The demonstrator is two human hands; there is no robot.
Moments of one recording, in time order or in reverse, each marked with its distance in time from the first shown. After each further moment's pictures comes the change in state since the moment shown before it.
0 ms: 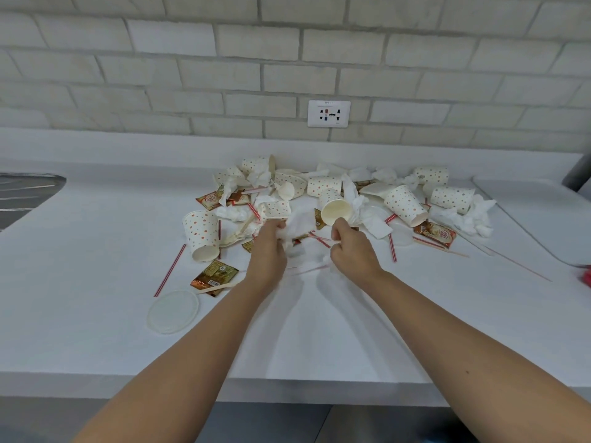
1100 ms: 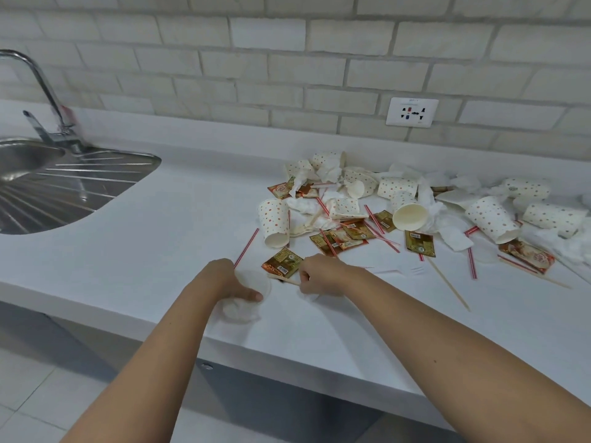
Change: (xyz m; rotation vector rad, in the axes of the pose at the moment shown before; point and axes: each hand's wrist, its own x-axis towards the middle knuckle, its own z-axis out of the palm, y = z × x) left_hand -0.052 -0.059 -0.160 0.639 -0.408 -0.721; right_hand 0.004 -0.101 0.101 -0.425 -0.777 -0.308
